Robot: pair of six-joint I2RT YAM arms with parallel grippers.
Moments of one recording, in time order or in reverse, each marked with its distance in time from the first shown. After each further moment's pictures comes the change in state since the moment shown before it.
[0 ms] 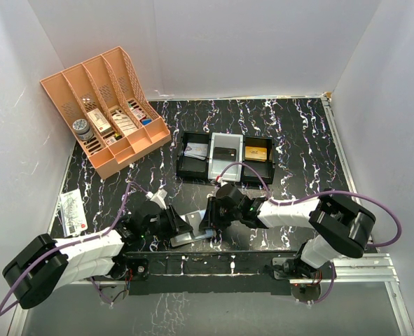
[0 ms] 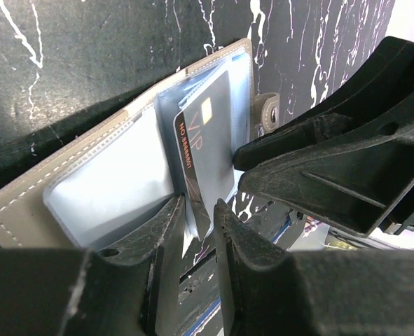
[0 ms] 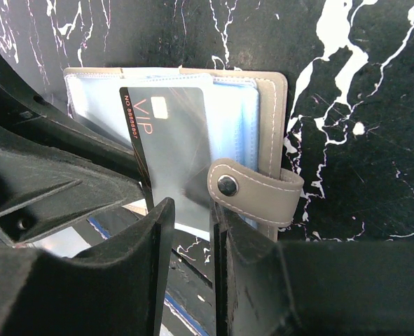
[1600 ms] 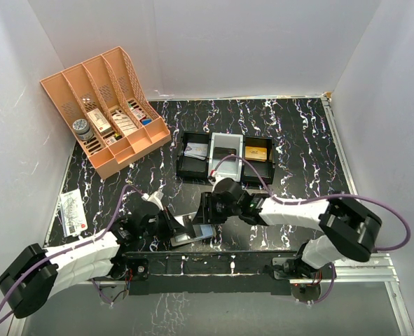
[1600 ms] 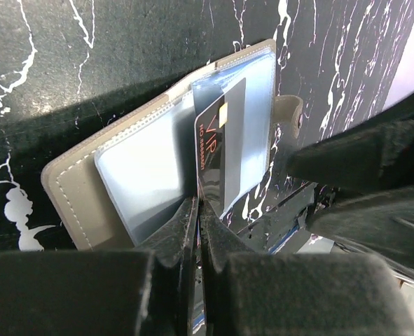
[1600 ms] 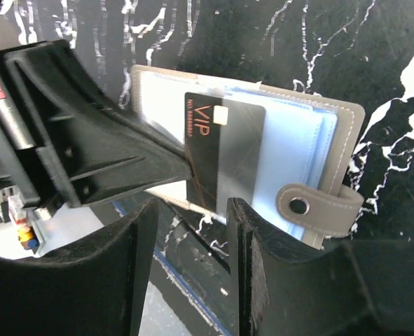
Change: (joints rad) left arm 0.000 -0.113 0.013 -0.187 -0.041 -0.018; right arm 0.000 -0.084 0.065 -0.048 -0.043 -0.080
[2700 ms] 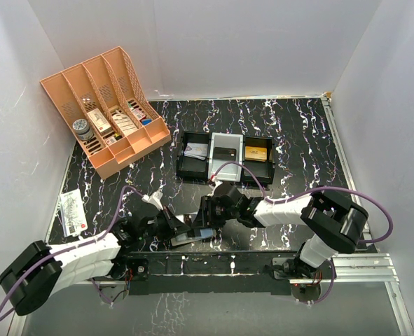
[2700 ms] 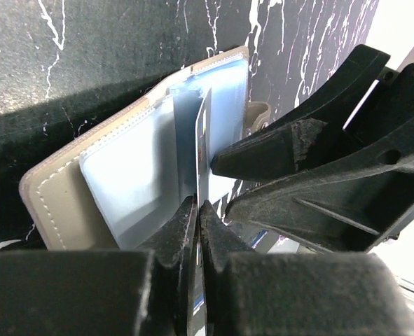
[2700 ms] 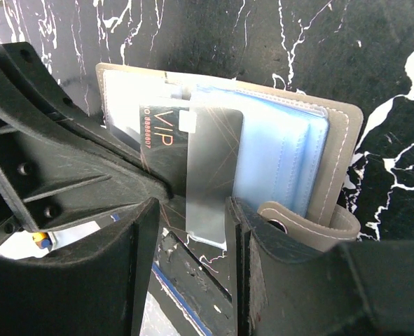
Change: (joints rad) left arm 0.000 0.052 -0.048 0.180 0.024 -0.093; right arm -0.006 0.143 -0.060 0.185 -0.051 0.061
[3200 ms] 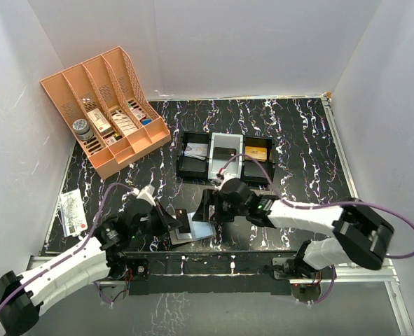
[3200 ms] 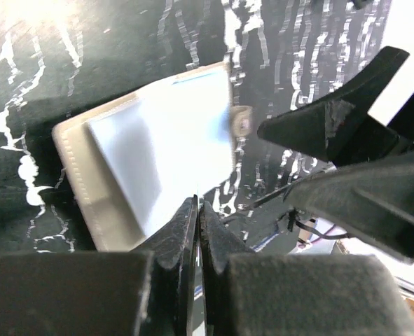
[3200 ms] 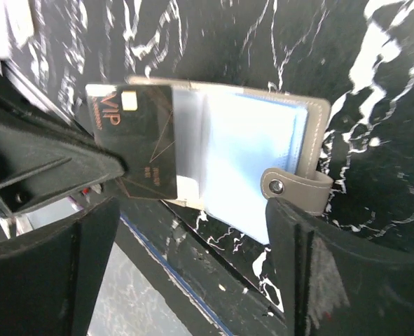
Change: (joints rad) left arm -0.001 -0.306 0.143 -0.494 -0.108 0.093; right arm -0.008 -0.176 0.018 -0.172 0.086 -0.043
